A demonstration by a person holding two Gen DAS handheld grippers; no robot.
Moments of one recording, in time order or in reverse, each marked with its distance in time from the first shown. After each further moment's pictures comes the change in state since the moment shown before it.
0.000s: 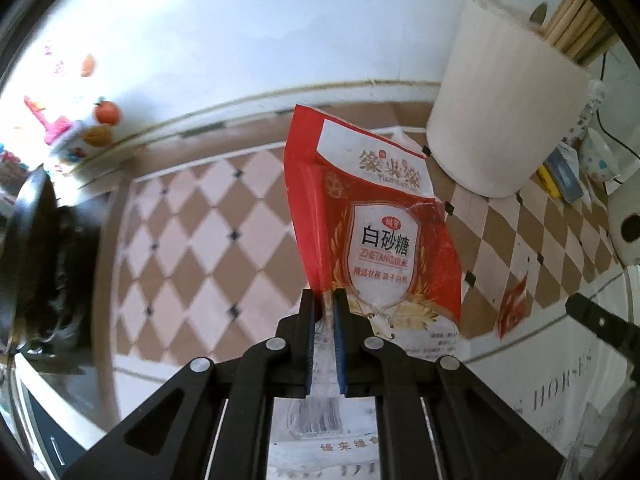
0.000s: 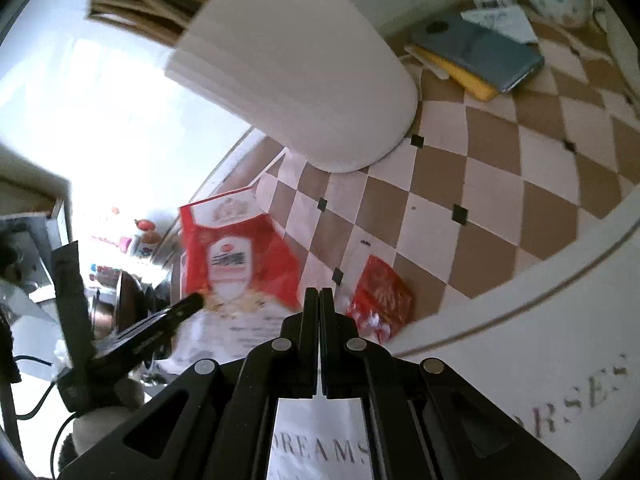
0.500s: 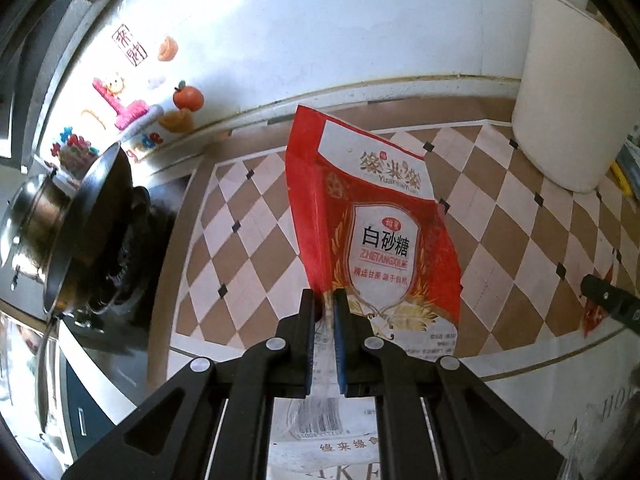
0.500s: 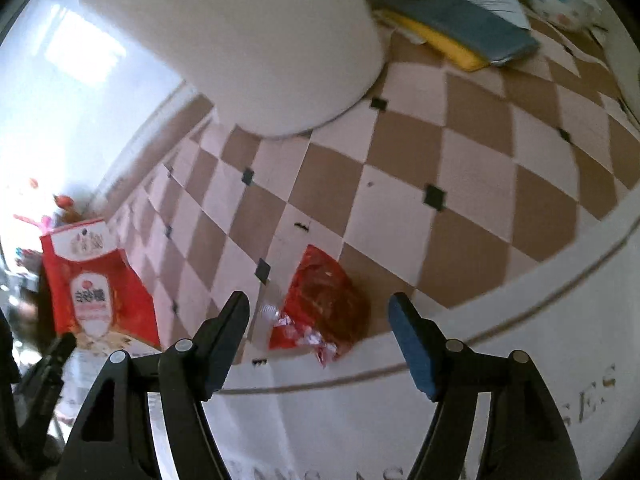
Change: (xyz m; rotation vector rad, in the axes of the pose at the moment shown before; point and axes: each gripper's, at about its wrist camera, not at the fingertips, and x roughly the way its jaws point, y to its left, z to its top) left arm 0.046 0.039 -0.014 -0.064 -0.031 0.266; right arm 0.073 -0.004 0.003 -0.044 0.069 -0.295
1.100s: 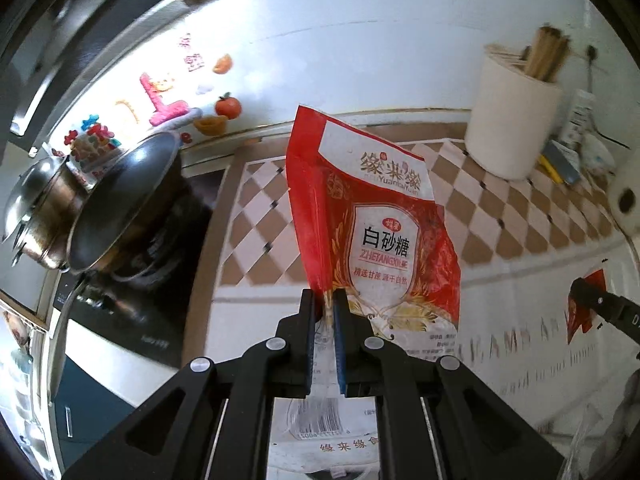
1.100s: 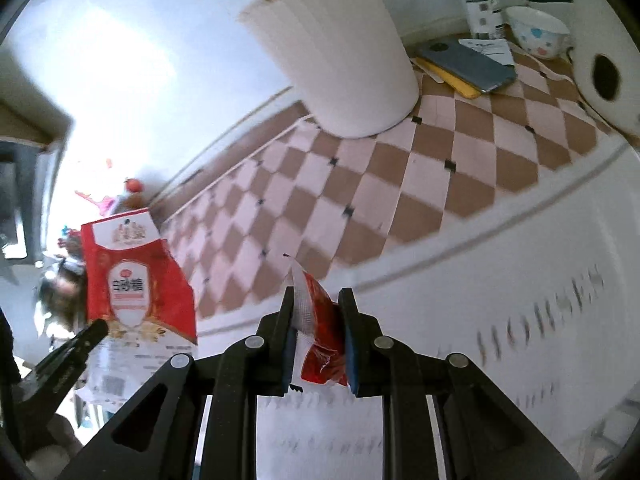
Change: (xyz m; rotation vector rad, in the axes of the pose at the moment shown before) left arm -0.116 0.088 -0.100 0.009 -0.120 -0.145; right arm -0.115 0.043 -0.107 -0.048 -0.155 0.138
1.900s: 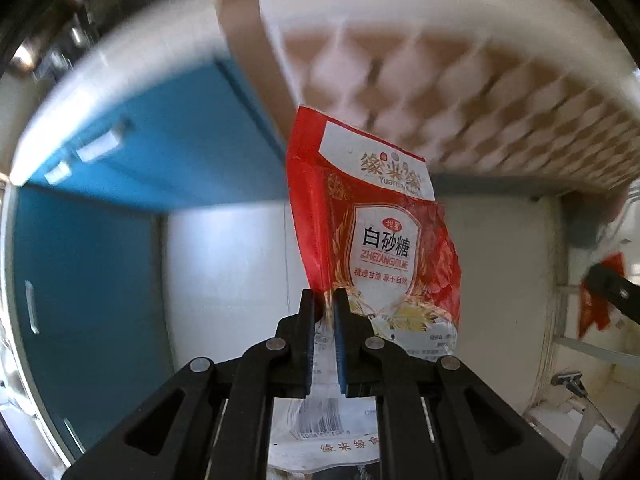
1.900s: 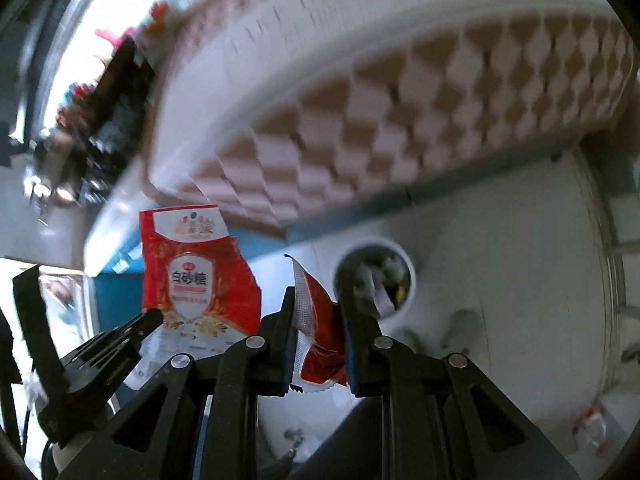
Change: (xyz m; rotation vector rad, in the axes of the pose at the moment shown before) left arm 0.078 0.109 -0.357 0.024 0.519 -0.079; right arm -0.028 0.055 -0.410 0.050 0.318 -0.067
